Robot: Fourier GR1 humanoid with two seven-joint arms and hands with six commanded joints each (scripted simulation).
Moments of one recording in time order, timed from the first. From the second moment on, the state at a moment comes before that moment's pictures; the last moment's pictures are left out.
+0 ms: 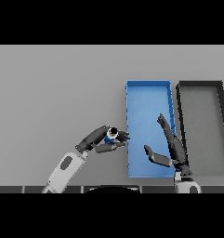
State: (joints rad) left arm -0.23 0.08 -0.50 -1.57 0.00 -0.24 -0.08; right arm 0.25 -0.17 0.18 -2.10 0.09 0.11 -0.02
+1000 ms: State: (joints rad) left arm -0.22 0.02 -0.45 -1.57 -0.02 -0.35 -0.07; right arm -0.26 -0.14 0.40 -2.03 0.00 0.36 0.41
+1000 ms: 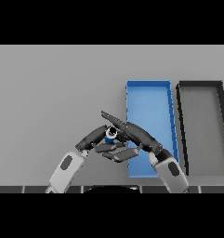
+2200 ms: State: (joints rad) left arm -0.20 -0.03 -0.40 -1.57 -0.09 -0.39 -0.08; right arm -0.32 0.04 0.41 -1.91 -0.01 0.38 0.34
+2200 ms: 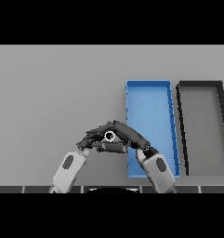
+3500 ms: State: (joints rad) left arm -0.20 -0.04 -0.36 -1.55 -0.16 -0.46 0.13; right arm -0.53 0.15 0.16 -2.01 -0.20 0.33 0.56
